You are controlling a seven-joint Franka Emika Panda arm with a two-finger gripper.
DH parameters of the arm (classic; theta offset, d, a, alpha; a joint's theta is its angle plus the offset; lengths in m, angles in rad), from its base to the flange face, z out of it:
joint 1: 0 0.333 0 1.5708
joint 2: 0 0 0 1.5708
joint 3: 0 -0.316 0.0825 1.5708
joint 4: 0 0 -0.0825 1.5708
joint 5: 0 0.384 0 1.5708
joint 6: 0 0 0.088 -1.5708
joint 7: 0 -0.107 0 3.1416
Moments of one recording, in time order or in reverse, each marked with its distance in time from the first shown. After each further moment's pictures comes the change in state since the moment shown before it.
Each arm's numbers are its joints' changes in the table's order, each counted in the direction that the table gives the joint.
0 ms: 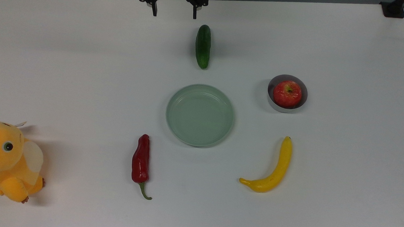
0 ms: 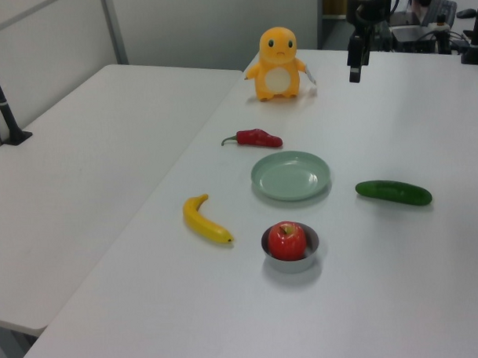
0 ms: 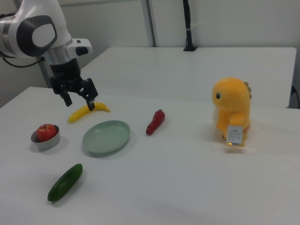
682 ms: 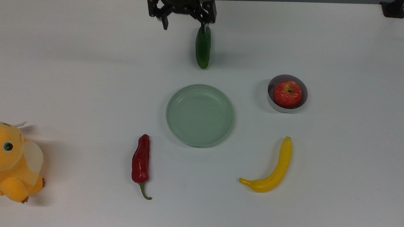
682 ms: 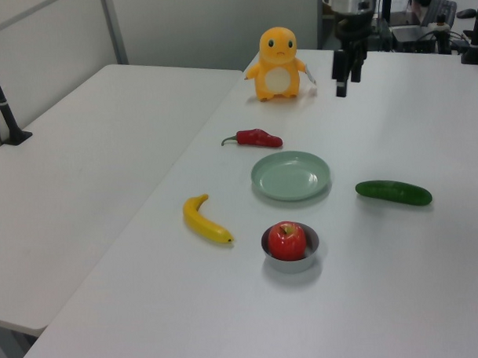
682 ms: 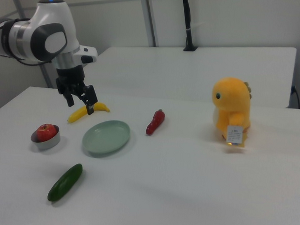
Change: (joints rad) arm 0.009 -0.104 -0.001 -0.062 0.085 0.002 -0.123
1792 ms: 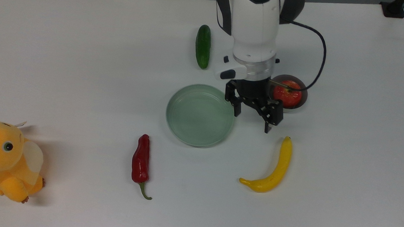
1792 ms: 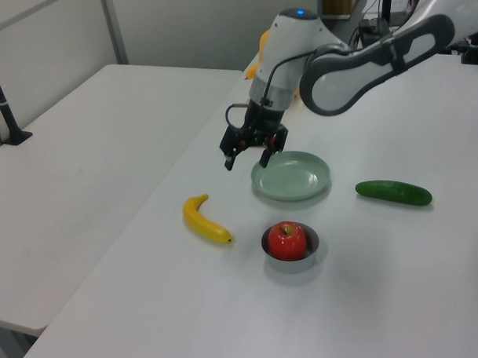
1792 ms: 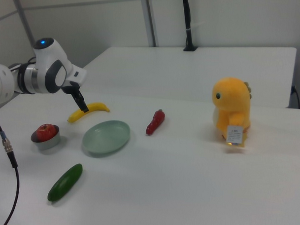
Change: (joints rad) arm 0.226 -0.487 -0.007 -0.268 -0.013 0.611 -0.749
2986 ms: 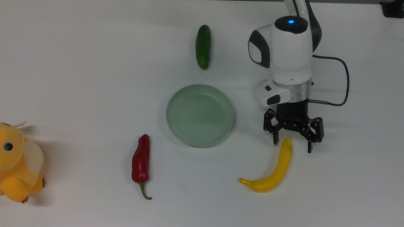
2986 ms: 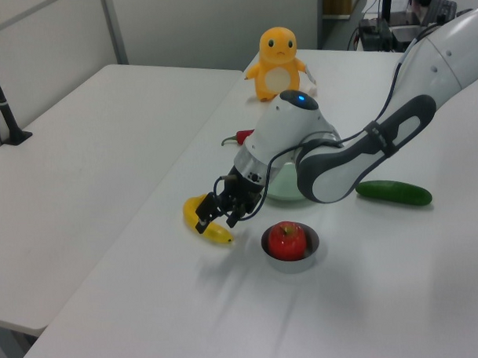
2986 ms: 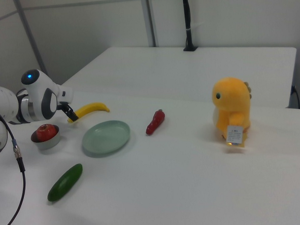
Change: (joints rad) arm 0.116 -0.237 -0.019 -0.078 -0.094 0.374 -0.007
